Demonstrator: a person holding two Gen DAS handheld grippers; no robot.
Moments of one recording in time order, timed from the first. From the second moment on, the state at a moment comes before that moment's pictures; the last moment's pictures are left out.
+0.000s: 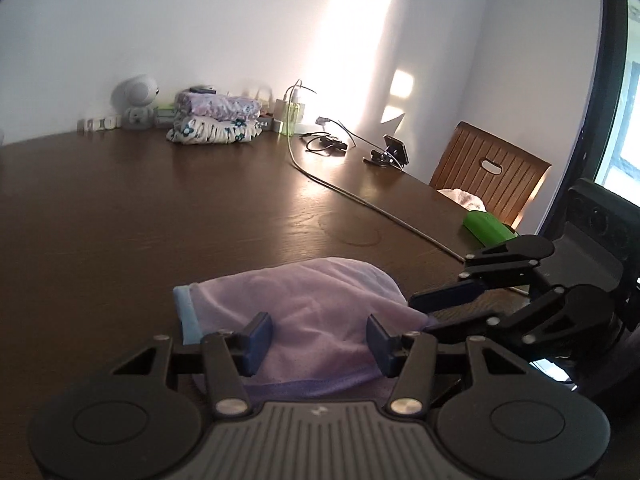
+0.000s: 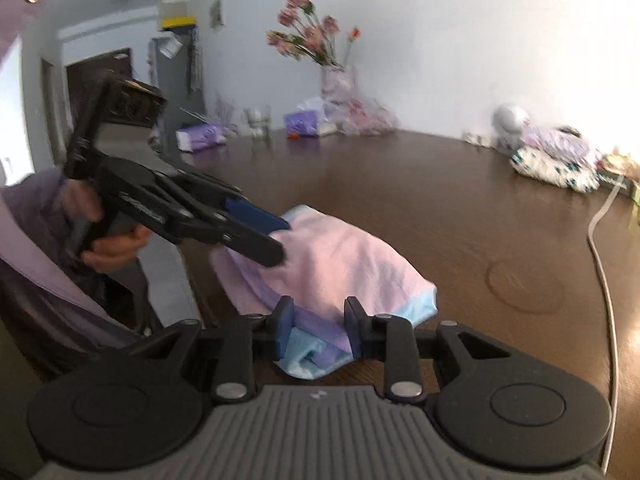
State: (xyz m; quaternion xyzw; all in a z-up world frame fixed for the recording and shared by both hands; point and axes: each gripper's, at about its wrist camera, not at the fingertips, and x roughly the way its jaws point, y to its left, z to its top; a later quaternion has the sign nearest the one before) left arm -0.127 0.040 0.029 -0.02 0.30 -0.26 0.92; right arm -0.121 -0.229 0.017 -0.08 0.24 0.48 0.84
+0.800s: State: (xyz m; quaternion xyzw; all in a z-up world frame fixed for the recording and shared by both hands) left arm -0.127 0.027 0.017 0.02 0.32 -0.23 0.92; right arm -0.128 -0.217 0.005 -0.07 0.24 0.44 0.86
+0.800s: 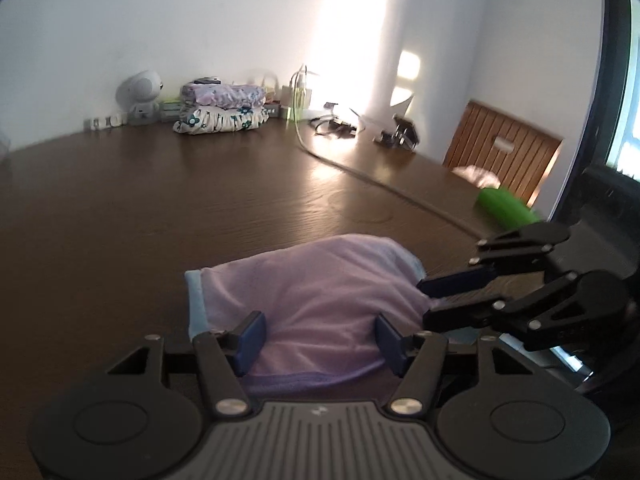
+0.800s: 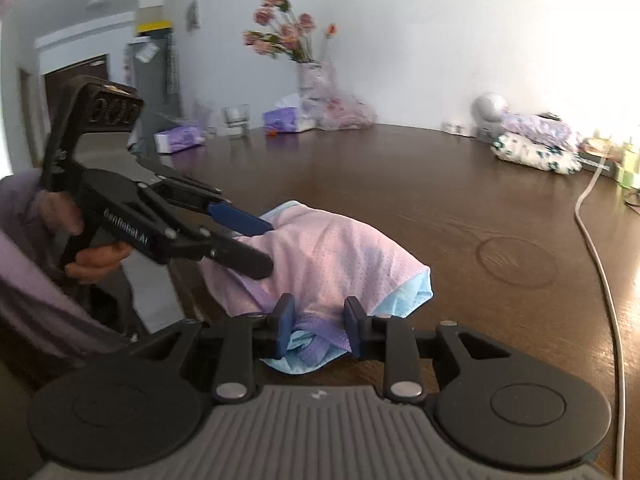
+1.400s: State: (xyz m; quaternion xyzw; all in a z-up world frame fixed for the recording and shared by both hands) left arm -0.080 0.041 0.061 -0.01 0.24 -0.17 0.96; right arm -0.123 -0.225 0.017 0.02 0.21 0.42 0.88
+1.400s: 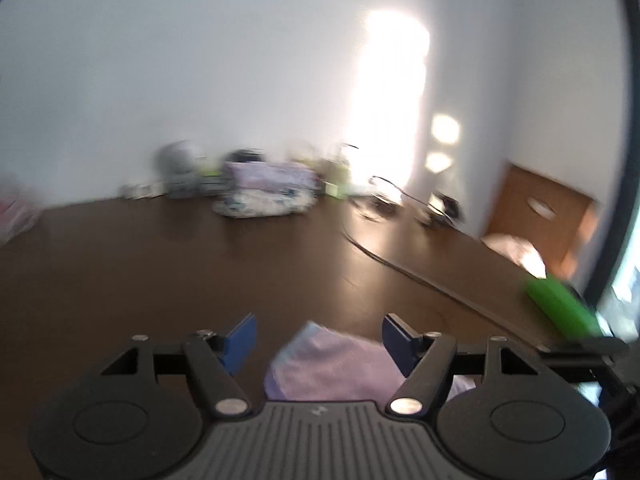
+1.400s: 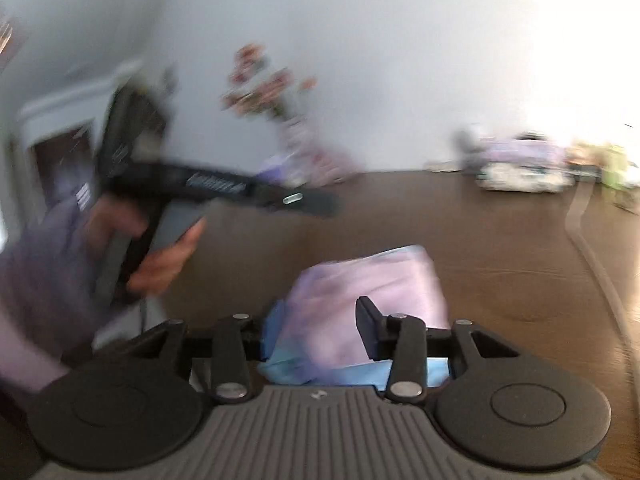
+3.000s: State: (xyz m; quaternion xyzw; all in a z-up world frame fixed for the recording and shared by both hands) left arm -0.051 0.014 0.016 0.04 0.33 -0.12 0.94; right arm -0.107 -0.227 0.001 -0.08 0.26 0.34 0.90
